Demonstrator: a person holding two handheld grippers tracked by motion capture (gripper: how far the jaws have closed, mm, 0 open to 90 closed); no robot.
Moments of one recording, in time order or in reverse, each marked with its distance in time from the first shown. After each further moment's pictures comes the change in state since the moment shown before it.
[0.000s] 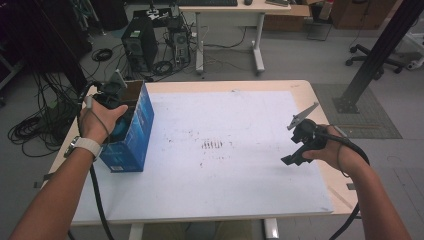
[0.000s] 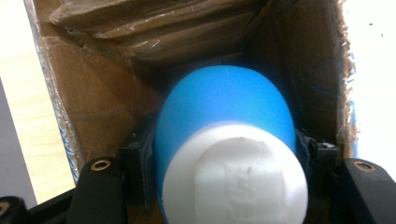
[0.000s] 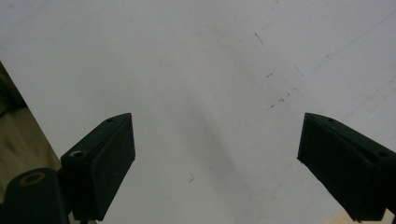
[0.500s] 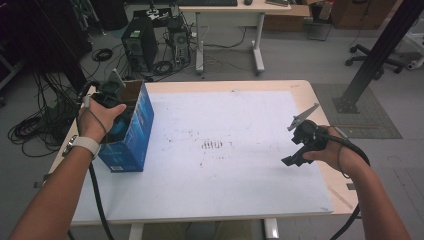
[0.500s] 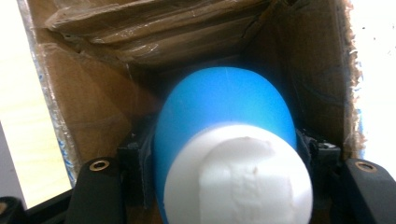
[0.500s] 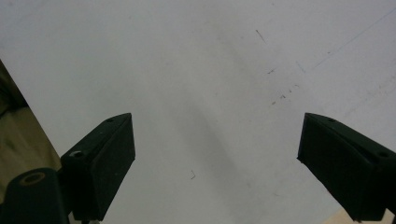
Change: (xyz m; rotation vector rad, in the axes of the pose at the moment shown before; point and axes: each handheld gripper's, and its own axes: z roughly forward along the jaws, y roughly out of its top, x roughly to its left) left arm 0.006 0.002 0.002 -0.009 -0.027 0.003; right arm 0.001 -0.002 0.000 0.003 0.000 0.006
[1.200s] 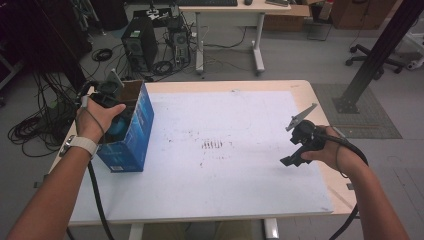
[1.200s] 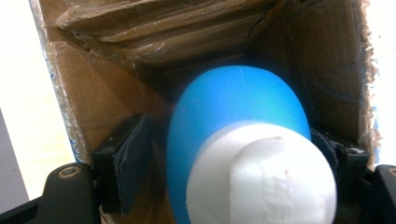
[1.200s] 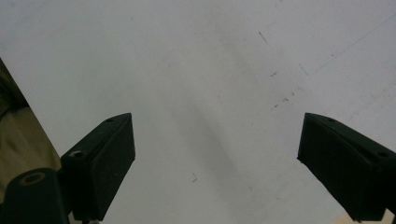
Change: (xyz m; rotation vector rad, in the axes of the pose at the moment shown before) left arm 0.005 -0.001 -0.001 0.001 -0.013 0.012; right arm 0.001 0.002 0.002 0.003 0.006 -0.003
